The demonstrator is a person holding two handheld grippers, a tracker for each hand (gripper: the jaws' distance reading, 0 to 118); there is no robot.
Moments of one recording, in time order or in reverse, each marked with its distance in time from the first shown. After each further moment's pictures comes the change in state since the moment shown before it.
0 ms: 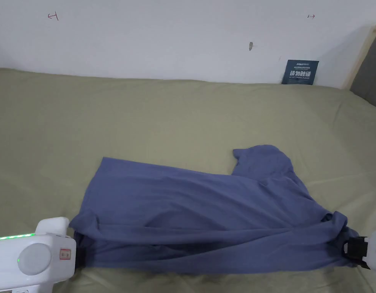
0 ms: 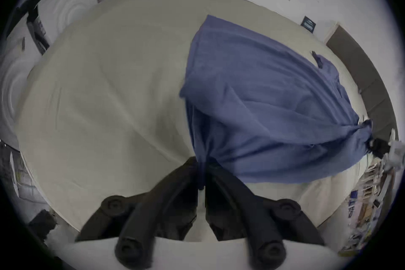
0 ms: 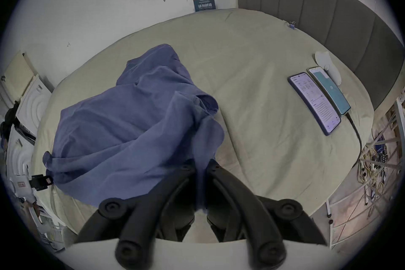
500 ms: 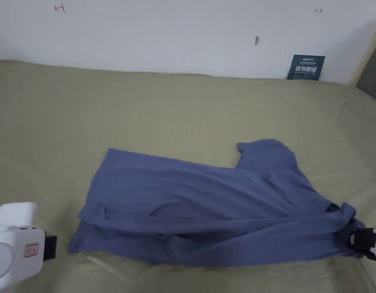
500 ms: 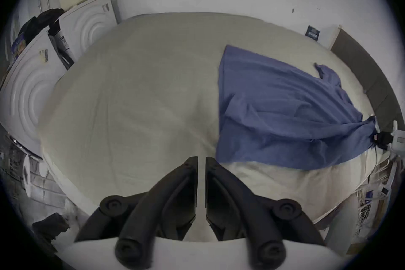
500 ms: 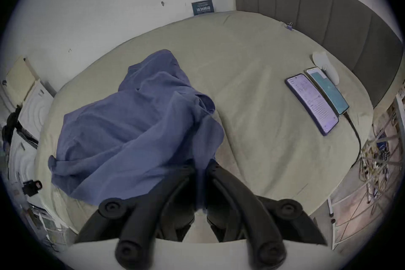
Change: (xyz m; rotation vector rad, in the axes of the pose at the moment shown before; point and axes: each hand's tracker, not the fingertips) left arm -0.024 -0.017 0.073 0.132 0.129 -0.074; right arm 0.003 0.000 0.006 0.017 0.014 -0.021
